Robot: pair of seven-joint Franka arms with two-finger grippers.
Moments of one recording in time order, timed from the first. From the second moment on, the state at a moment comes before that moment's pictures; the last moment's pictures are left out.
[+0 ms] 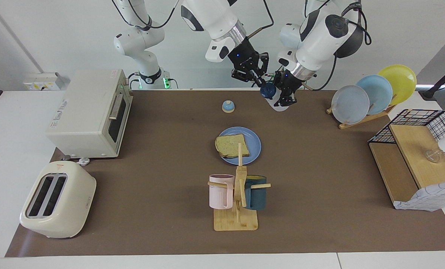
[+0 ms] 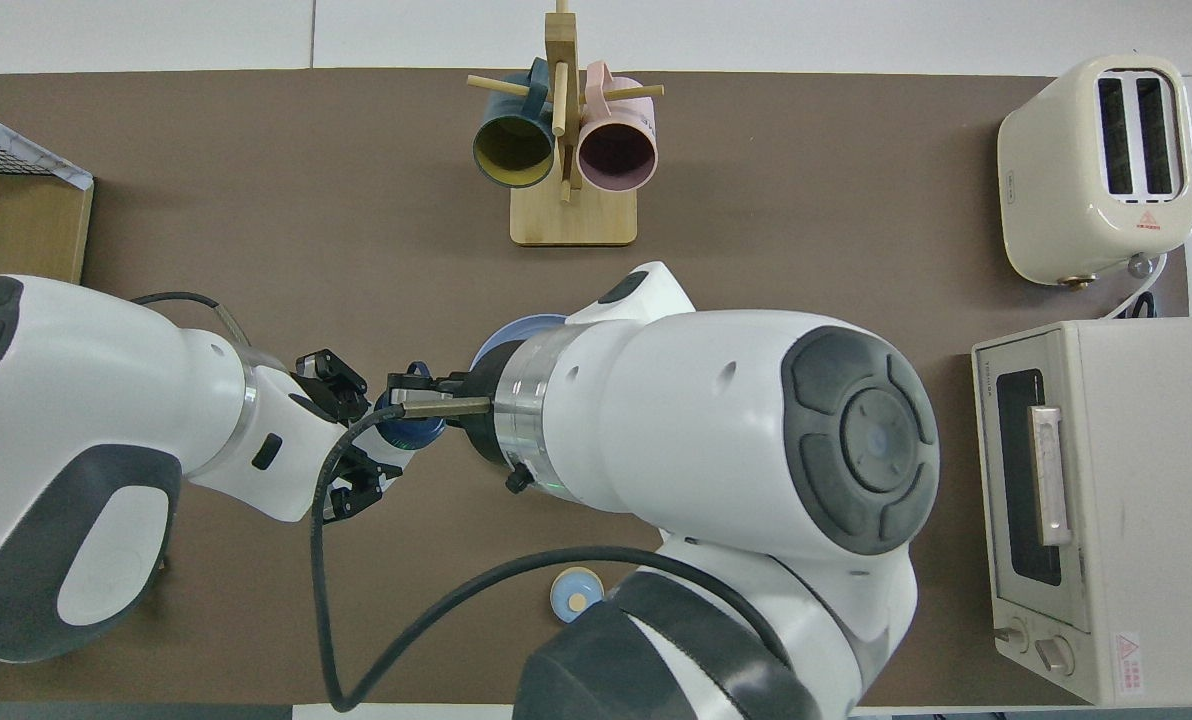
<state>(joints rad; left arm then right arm) -0.76 -0.21 0.32 -2.06 -0.24 1.83 1.01 0.63 0.09 0.07 -1.62 0.44 2.17 0.60</state>
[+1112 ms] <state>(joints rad) -0.76 -0.23 0.31 -2.06 -0.24 1.84 0.98 0.54 0.09 0.06 -1.63 0.58 2.17 0.74</state>
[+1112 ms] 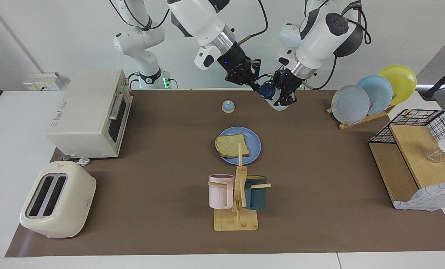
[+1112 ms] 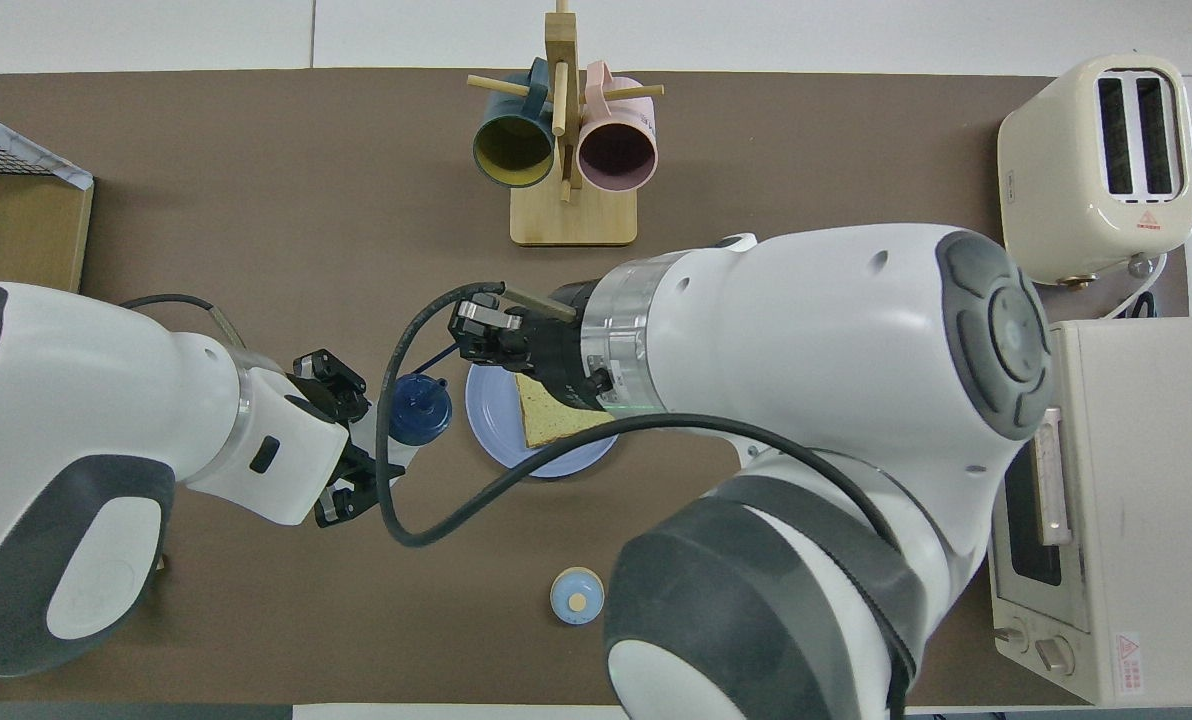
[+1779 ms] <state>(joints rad) -0.76 -0.23 0.31 -2.07 -0.24 1.84 0.96 0.49 0.09 0.05 -1.65 0.51 2.14 0.71</state>
